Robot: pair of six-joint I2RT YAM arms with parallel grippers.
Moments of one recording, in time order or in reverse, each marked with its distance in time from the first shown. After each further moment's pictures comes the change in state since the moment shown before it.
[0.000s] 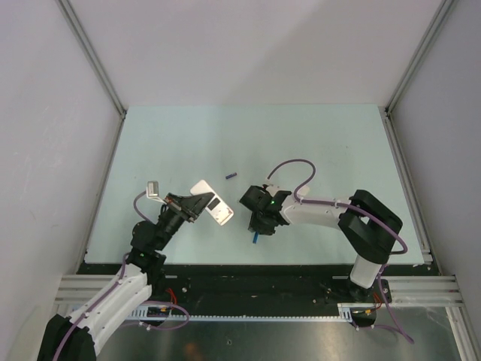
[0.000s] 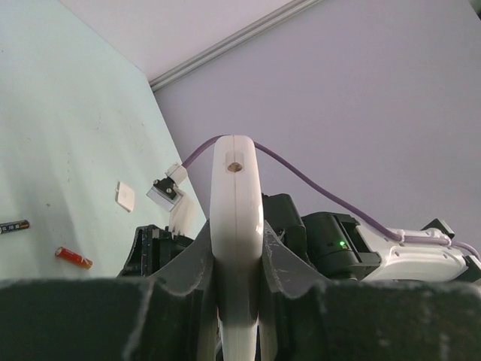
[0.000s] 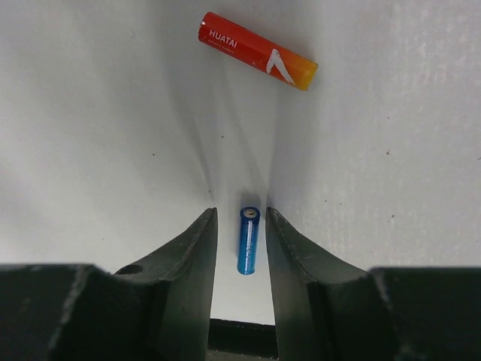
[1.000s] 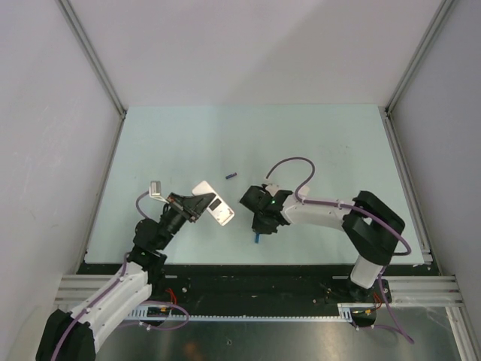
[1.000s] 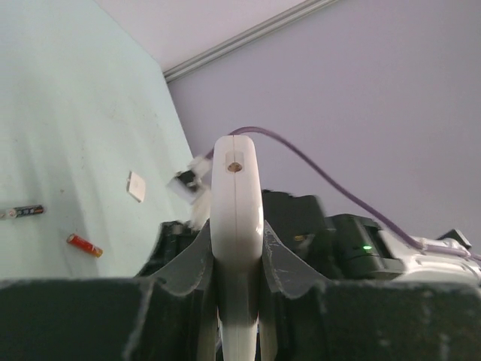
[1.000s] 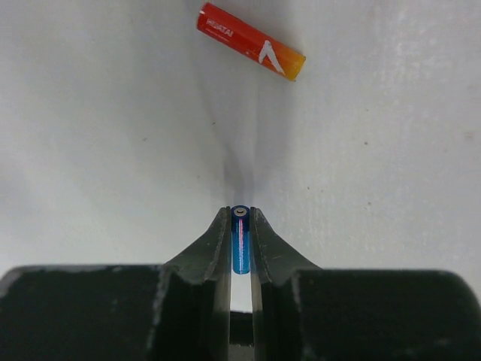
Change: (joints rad) left arm -0.005 0.035 0.000 -0.015 -0.008 -0.014; right arm 0.005 0.000 0.016 -0.043 0.012 -0.050
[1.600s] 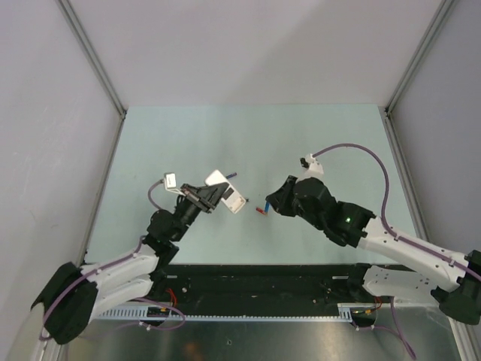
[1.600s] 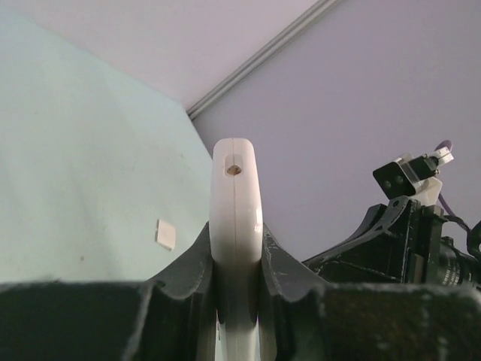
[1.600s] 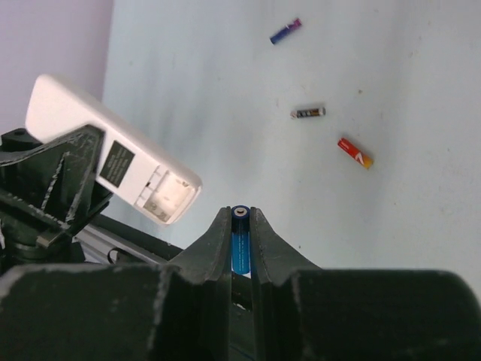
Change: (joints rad) left arm -0.203 0.309 0.101 0.230 -0.241 0.272; right arm -0.008 -0.715 -0.169 0.164 0.151 -0.168
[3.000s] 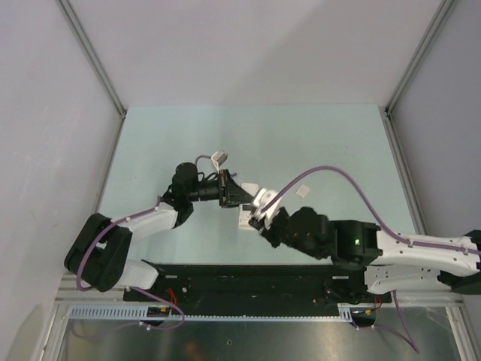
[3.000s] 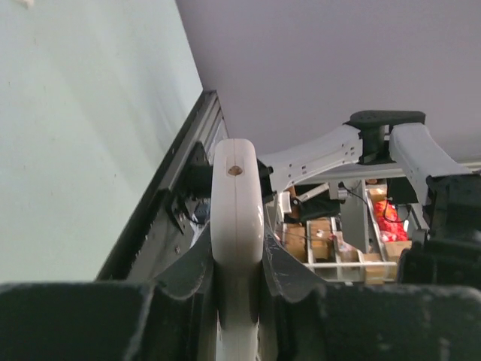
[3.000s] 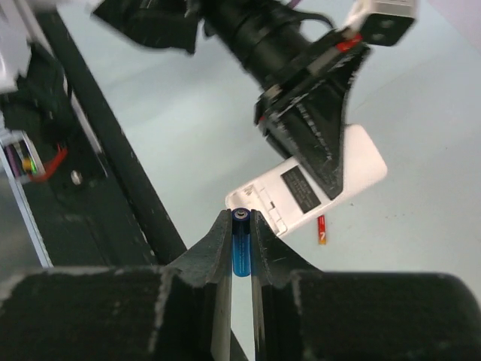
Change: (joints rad) left arm 0.149 0.491 0.423 -0.253 0.943 -0.255; right arm 0.410 -0.047 0.158 0.017 0.066 -0.882
